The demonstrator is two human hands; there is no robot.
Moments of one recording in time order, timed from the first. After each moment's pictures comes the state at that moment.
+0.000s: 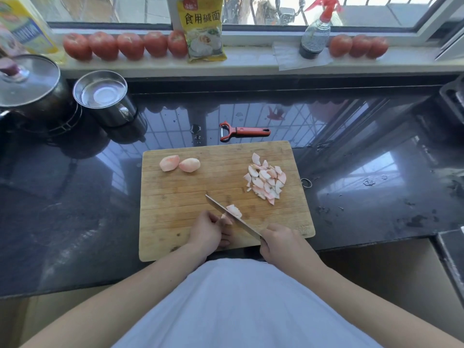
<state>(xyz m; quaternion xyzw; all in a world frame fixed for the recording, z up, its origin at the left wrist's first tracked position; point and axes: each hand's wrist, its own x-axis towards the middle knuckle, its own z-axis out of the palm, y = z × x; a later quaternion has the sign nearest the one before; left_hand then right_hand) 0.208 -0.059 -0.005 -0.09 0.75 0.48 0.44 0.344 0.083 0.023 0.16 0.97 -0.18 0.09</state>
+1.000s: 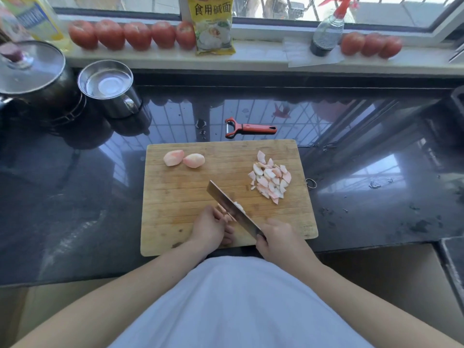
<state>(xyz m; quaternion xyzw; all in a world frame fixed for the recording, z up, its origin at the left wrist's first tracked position) 0.205 -0.060 -0.006 -0.07 0.77 0.46 0.44 0.326 0.075 0.038 0.17 0.95 -0.23 0.10</state>
